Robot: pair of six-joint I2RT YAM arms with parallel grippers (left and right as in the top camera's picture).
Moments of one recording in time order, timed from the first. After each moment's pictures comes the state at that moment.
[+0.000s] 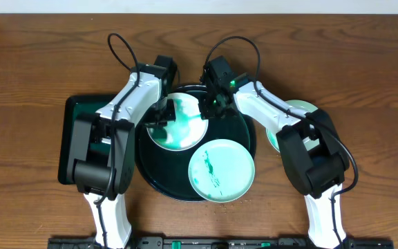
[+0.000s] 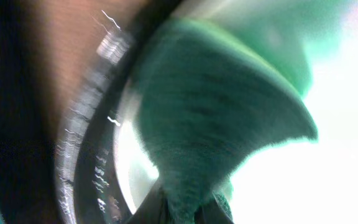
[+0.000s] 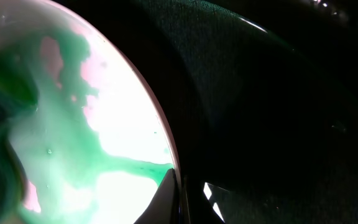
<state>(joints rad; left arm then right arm) -0.26 2.04 1.44 -1.08 -0.07 -0.41 0.55 2.19 1.57 -0.61 -0.26 0.36</state>
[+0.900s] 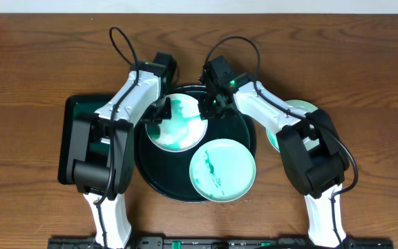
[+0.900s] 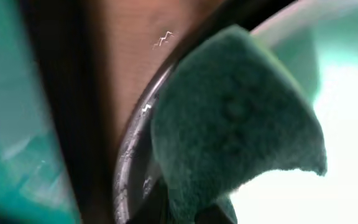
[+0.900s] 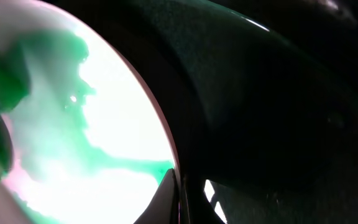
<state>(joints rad) -0.25 2.04 1.48 -1.13 -0.24 -0.38 0.55 2.19 1.57 -0.61 -0.28 0.36</state>
